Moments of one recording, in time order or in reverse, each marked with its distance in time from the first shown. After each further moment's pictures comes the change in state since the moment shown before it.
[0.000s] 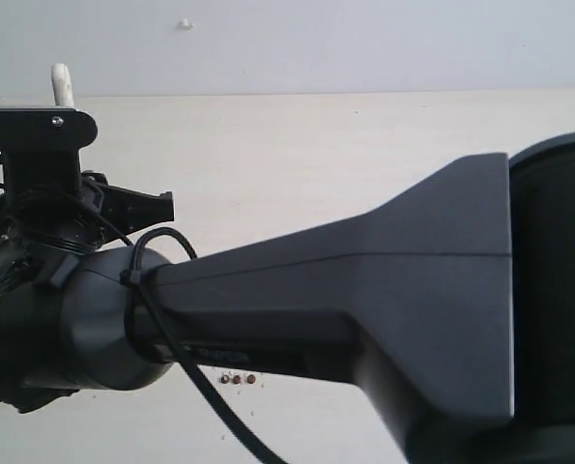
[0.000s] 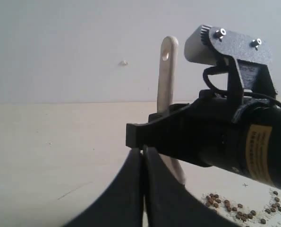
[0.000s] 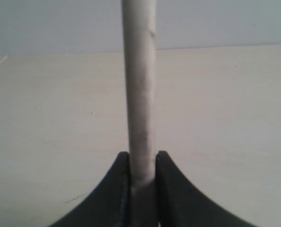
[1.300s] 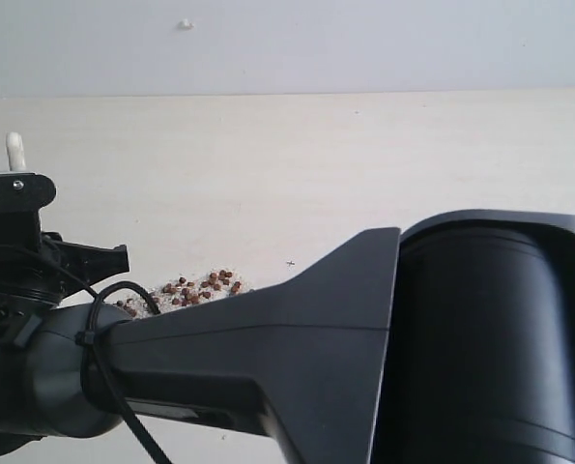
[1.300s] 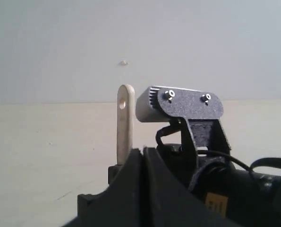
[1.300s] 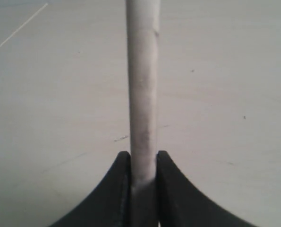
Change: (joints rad) left arm 0.000 0.000 0.000 0.000 0.000 0.000; right arm 0.032 0.131 -0.107 0.049 -0.148 0.000
